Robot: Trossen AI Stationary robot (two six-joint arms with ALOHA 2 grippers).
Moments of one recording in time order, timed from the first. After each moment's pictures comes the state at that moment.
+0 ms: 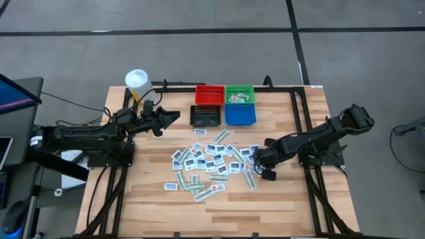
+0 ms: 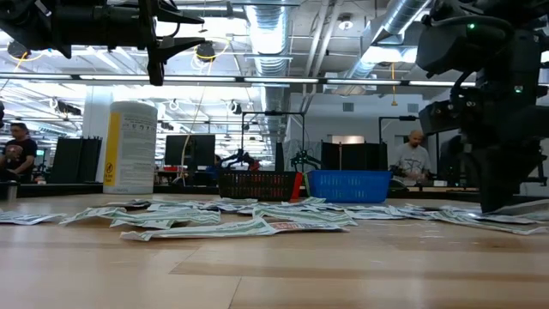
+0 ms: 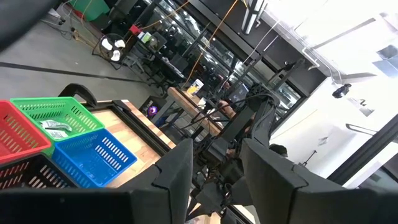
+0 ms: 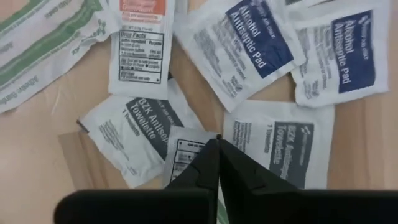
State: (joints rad) left arm 0.21 0.78 0.32 0.62 -0.01 -0.68; right arm 0.26 1.42 0.62 -0.60 0.06 0.44
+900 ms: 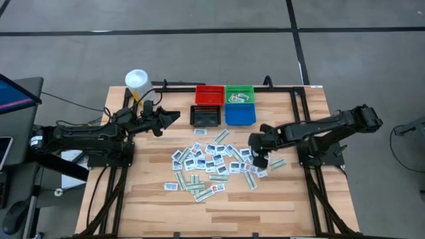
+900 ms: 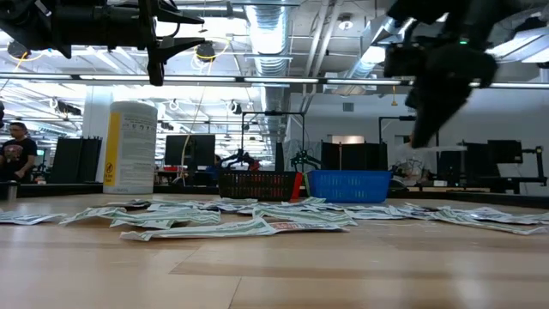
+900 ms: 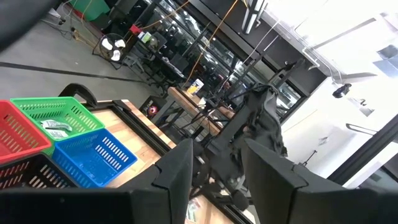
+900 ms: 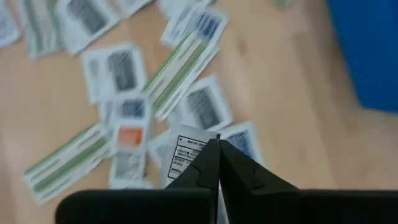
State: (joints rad) left arm 0.21 0.78 0.32 0.62 -0.01 -0.68; right arm 0.10 1.30 0.82 -0.69 0.19 0.32
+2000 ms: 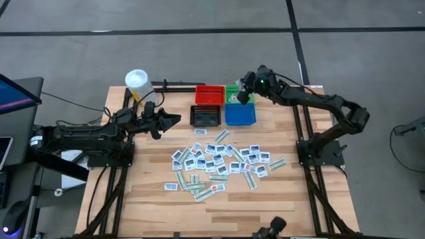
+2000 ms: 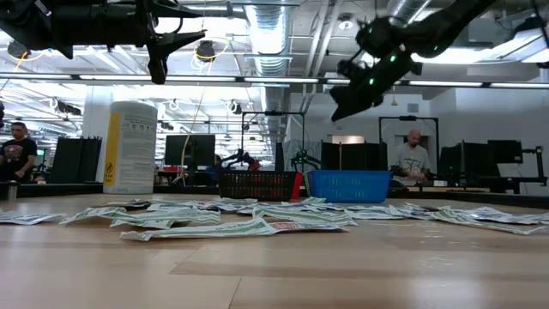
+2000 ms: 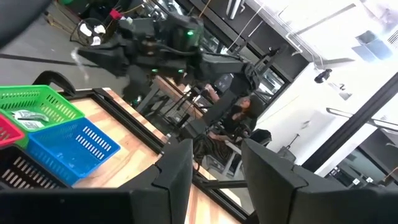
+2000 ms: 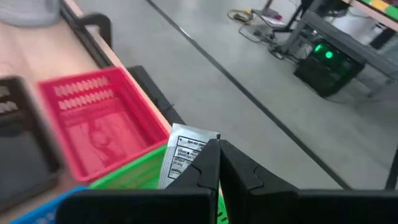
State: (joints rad) left arm 0.21 0.78 0.32 0.62 0.08 -0.69; right arm -0.65 1.48 0.92 0.10 0.21 -0.25
